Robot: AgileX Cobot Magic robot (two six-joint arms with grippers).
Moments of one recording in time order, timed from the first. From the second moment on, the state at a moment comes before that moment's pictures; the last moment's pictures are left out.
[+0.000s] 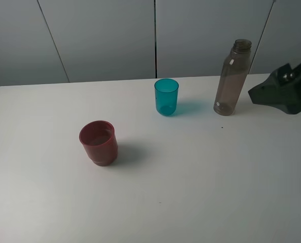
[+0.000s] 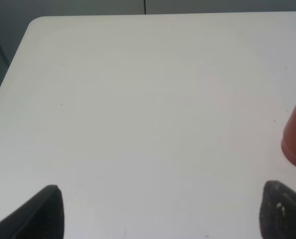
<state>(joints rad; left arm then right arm) 0.03 0.00 -0.51 0.02 1.09 -0.02 0.47 0.85 -0.74 -0.09 0.81 0.01</state>
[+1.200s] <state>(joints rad) 0.03 0.00 -0.51 0.02 1.09 -0.02 0.47 0.14 -0.52 0.02 1.01 0.09</state>
